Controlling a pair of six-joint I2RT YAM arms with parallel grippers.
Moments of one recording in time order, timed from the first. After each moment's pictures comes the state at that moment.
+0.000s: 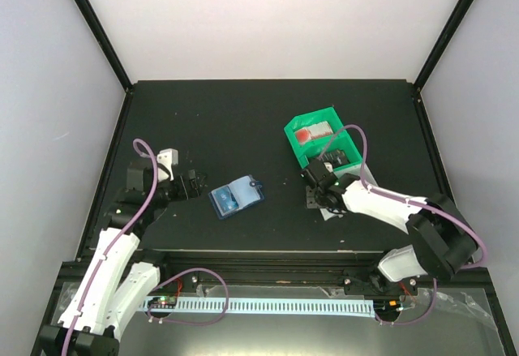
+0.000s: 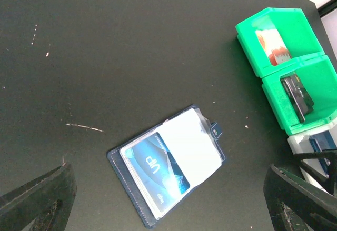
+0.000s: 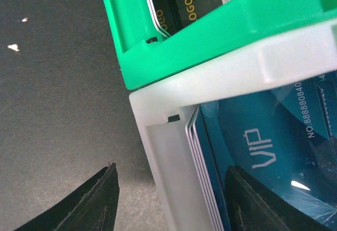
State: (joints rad) left arm -0.15 0.67 0.64 -0.62 0.30 -0.42; right arm 0.71 1.43 0.74 -0.52 0.23 0.61
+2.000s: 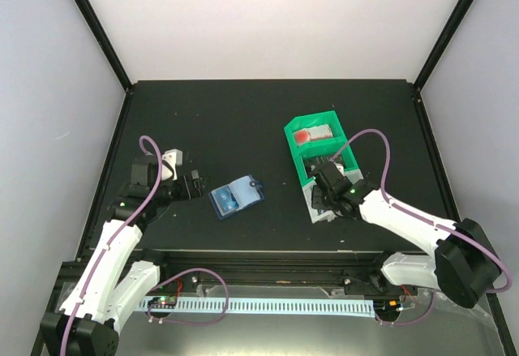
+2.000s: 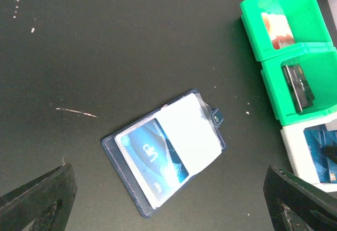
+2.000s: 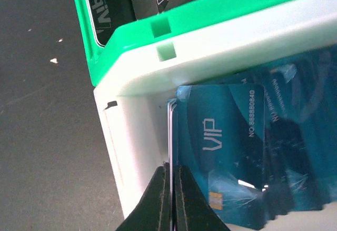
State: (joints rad) left arm -0.15 0.75 0.64 -0.63 0.33 -0.42; right arm 0.70 1.23 0.68 -0.56 0.20 0.71
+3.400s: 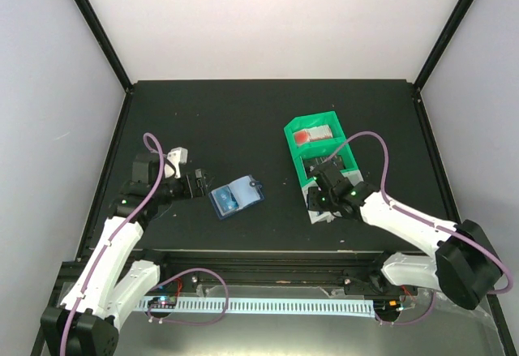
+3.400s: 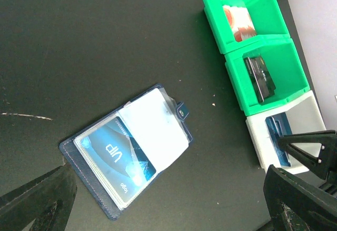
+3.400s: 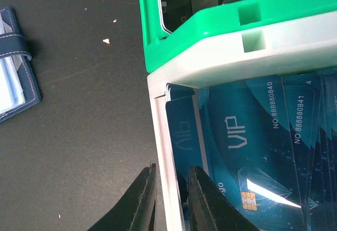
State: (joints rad) left arm -0.15 0.77 0.64 -0.57 0.48 -0.43; right arm 0.71 1.21 0.66 -0.49 0.06 0.65
